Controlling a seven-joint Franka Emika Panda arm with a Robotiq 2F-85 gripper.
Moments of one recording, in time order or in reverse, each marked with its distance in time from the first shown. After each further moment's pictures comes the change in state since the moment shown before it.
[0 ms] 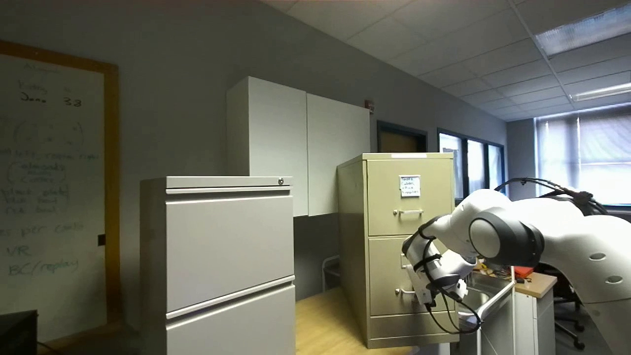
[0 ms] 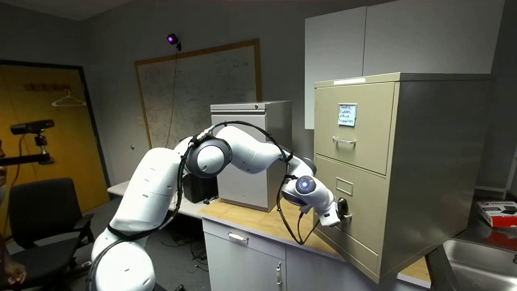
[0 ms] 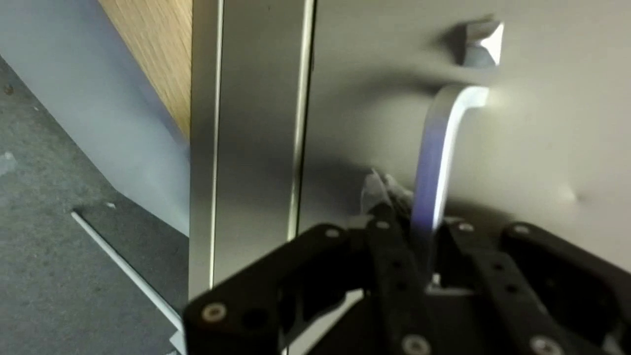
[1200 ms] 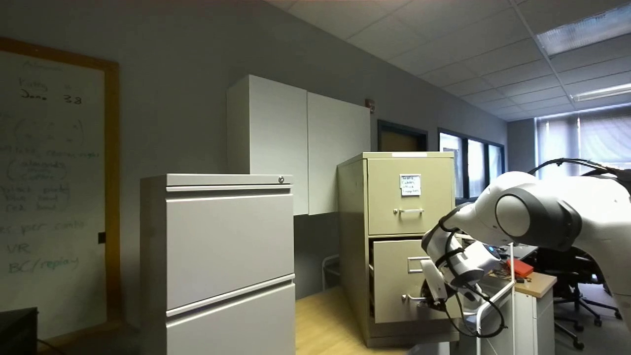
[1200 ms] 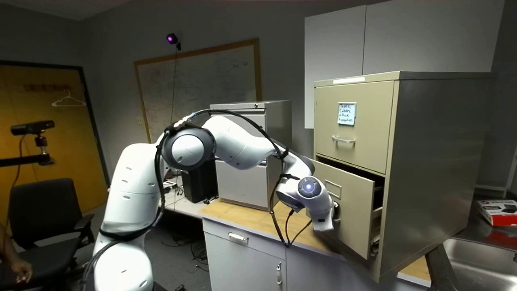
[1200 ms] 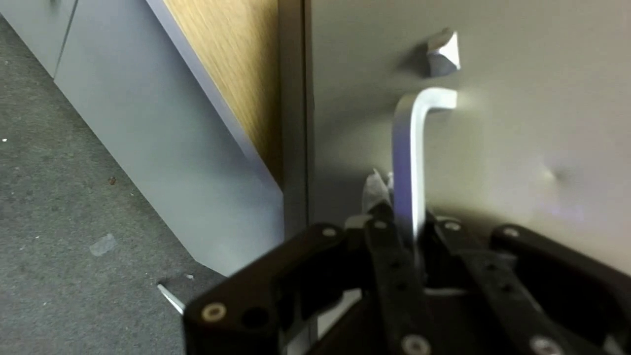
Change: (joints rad) arm -0.050 -0.186 -0.015 -0.221 -0.101 -0.232 0.143
